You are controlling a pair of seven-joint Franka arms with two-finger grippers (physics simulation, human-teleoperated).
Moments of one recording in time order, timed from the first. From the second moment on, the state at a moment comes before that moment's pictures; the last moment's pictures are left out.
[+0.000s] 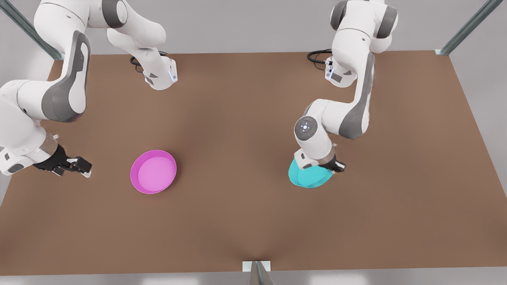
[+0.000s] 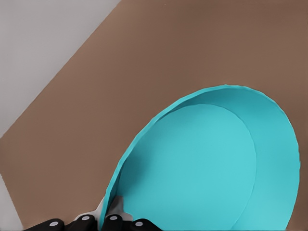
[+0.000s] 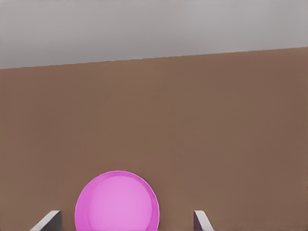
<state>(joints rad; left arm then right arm) -0.78 0.52 0.34 -1.41 0.37 1.79 -0.05 0.02 0.31 -0.10 -1.32 0.04 1.78 -0.01</state>
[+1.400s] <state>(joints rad) -1.24 0.91 0.33 -1.50 1.35 1.46 -0.96 -0.07 0.26 -0.10 -1.32 0.03 1.69 -0.02</state>
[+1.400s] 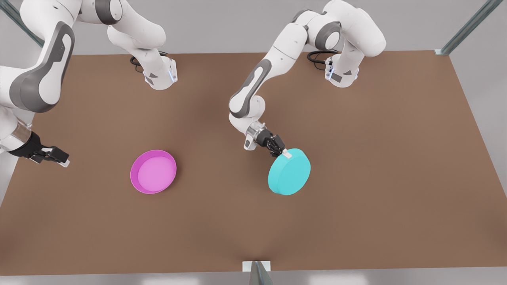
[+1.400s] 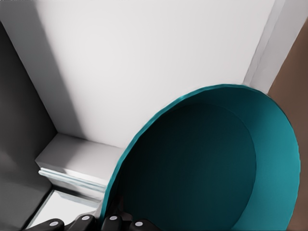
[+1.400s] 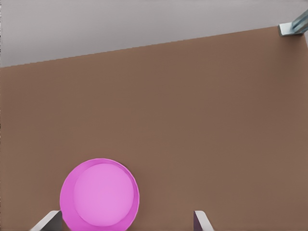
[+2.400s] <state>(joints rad) -1.24 1.06 0.06 -0.88 0.55 1.53 -1.28 -0.08 0.26 -0.10 -1.32 0.08 1.62 -0.02</state>
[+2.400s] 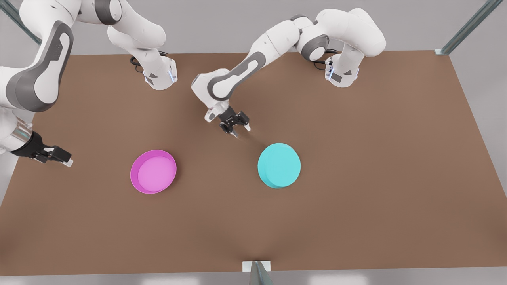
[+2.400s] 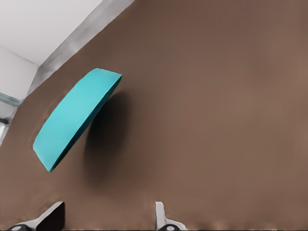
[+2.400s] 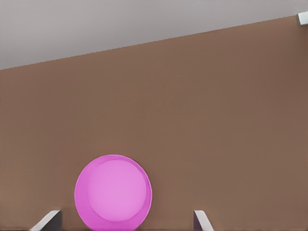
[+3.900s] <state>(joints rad) -0.12 0.29 -0.05 -1.29 0.15 1.35 -0.07 -0.06 0.62 -0.10 -1.85 0.46 2.23 -0.79</state>
